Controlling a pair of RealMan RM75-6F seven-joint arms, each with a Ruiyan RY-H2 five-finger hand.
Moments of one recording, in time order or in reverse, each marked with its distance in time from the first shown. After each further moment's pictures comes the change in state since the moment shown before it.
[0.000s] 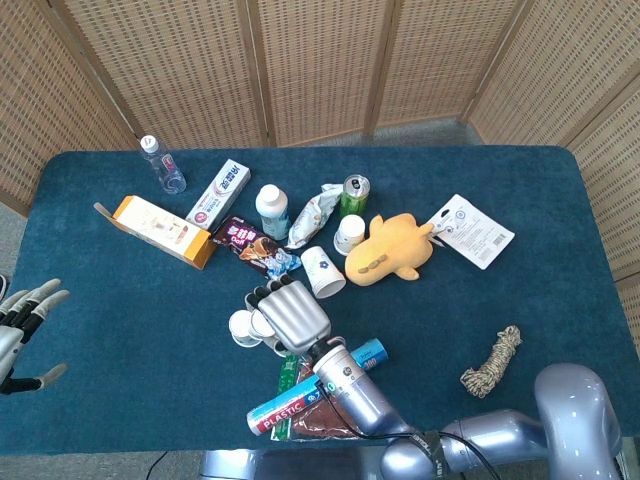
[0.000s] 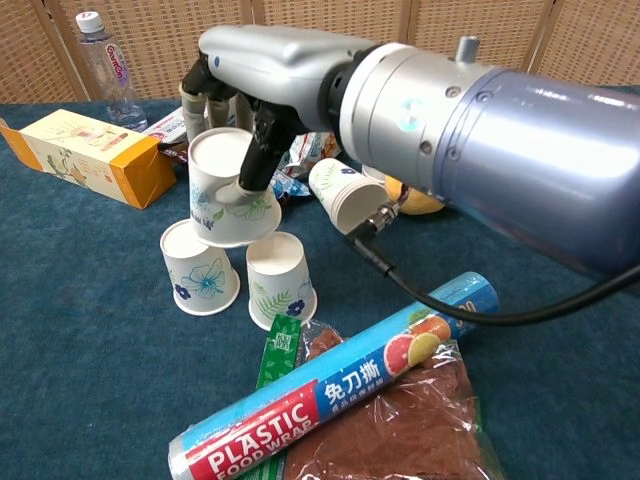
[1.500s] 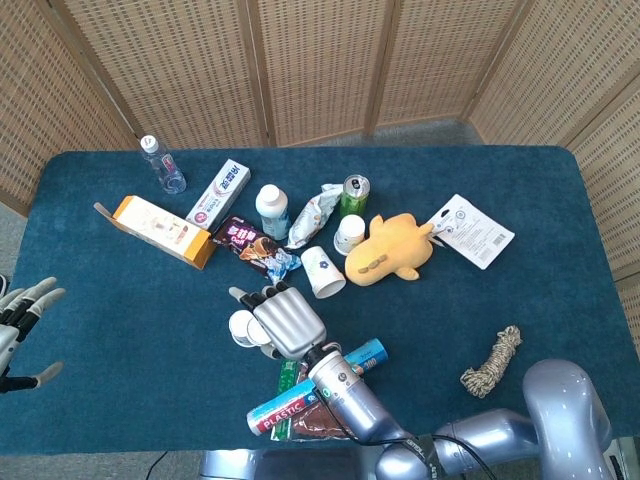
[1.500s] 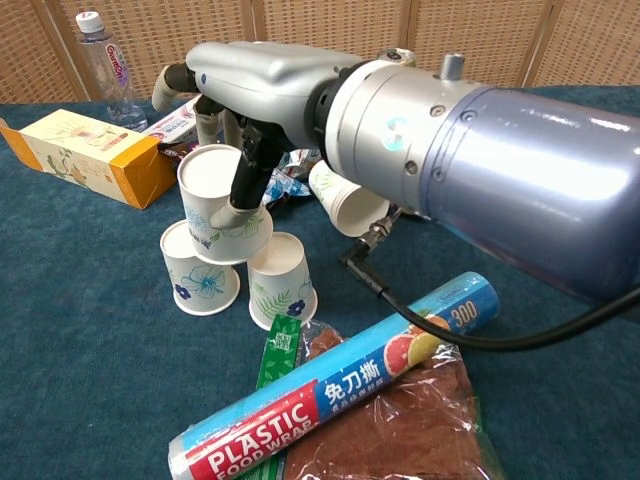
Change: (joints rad) left arm -0.001 0.006 -0.002 0.013 0.002 0.001 -0.024; right arm 0.043 -0.012 -0.026 -0.014 0.033 0.040 0.011
